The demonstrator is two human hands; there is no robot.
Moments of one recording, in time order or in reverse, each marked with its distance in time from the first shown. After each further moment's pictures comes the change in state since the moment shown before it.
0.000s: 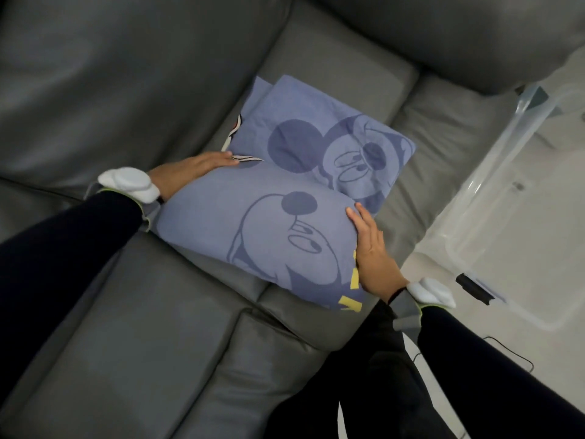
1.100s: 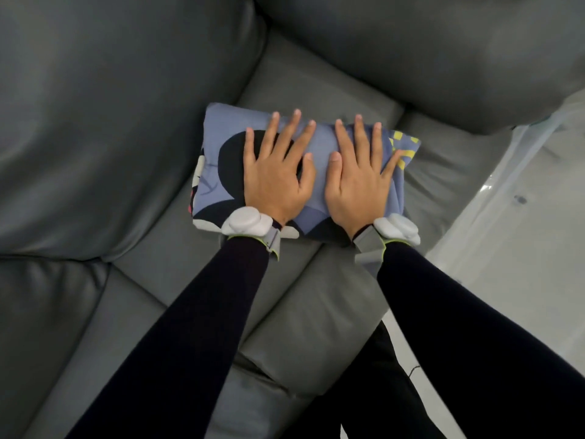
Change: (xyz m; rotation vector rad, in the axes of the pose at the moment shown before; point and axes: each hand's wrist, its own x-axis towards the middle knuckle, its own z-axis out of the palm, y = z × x) left_hand 0.169 0.155 0.021 0.419 0.860 -0.260; right_hand 0.174 -0.023 -0.069 -0.299 0.487 0.133
